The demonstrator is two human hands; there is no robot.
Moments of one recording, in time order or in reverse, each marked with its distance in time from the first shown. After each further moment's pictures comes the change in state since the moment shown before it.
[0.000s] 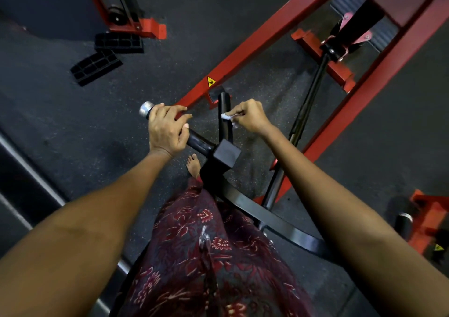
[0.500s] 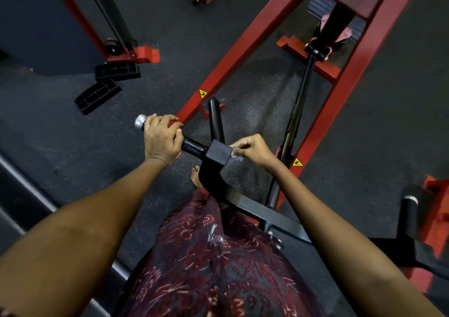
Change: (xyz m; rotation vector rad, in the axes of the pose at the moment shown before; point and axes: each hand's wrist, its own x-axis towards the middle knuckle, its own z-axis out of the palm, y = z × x) left_hand 0.002 0.008 -0.012 0.012 -0.148 -0.072; right_hand -0.076 0.053 0.020 0.248 0.032 0.008
